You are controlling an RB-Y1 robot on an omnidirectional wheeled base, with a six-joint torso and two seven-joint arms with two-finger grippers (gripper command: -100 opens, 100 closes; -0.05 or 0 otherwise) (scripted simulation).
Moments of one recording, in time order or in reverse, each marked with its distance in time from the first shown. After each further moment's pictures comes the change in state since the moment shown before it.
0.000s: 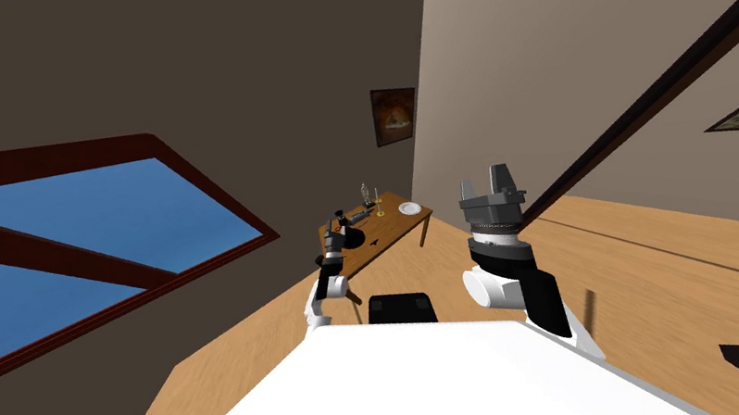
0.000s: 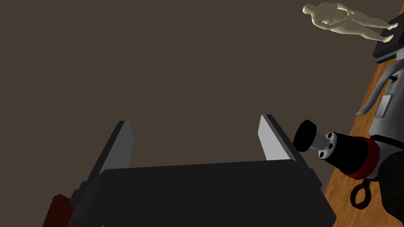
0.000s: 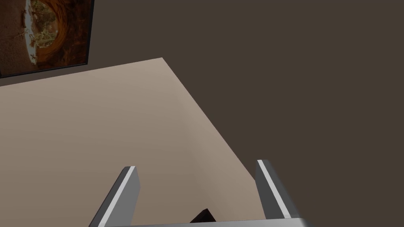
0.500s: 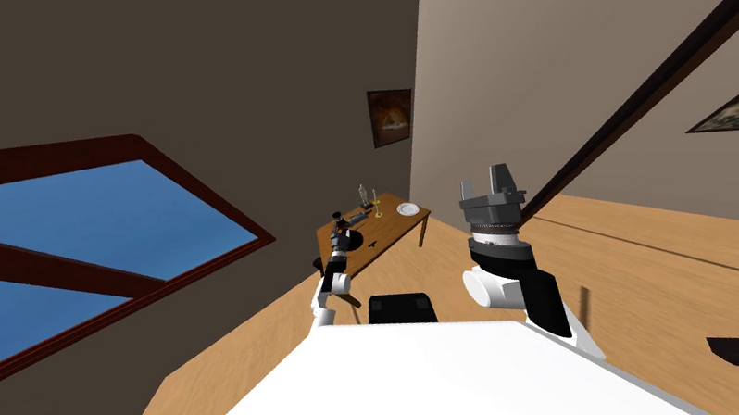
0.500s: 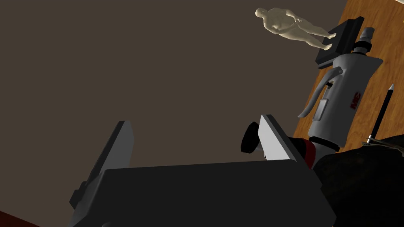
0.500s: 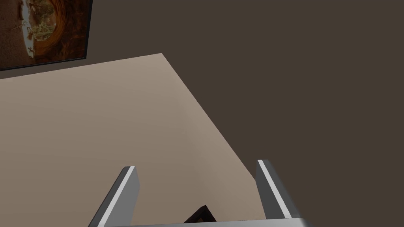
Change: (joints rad) left arm -0.068 -0.002 -0.011 0.150 0.052 0.048 0.051; right arm 0.000 0.000 0.000 0.000 0.000 0.000 0.000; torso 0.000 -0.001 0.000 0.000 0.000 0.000
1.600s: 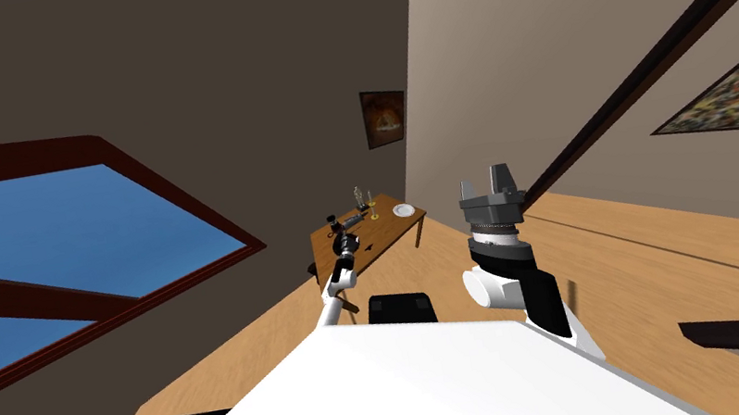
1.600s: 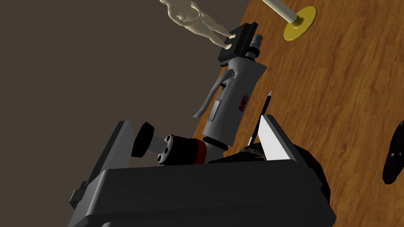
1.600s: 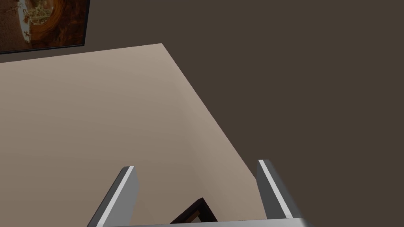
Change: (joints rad) left arm -0.138 -0.015 -0.025 0.292 0.116 0.127 0.117; right arm 0.000 0.000 0.000 0.000 0.000 0.000 0.000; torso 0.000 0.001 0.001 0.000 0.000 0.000
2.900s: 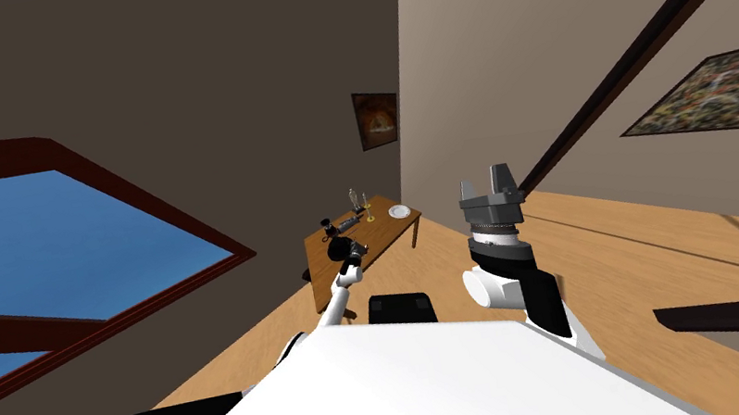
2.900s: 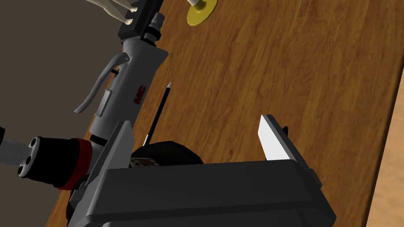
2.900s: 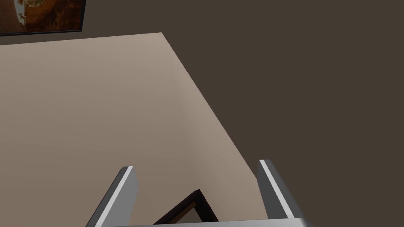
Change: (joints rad) left arm -0.172 -0.028 -0.024 0.343 0.118 0.129 0.113; right arm 0.000 0.000 0.000 0.000 0.000 0.000 0.000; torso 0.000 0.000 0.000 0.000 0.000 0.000
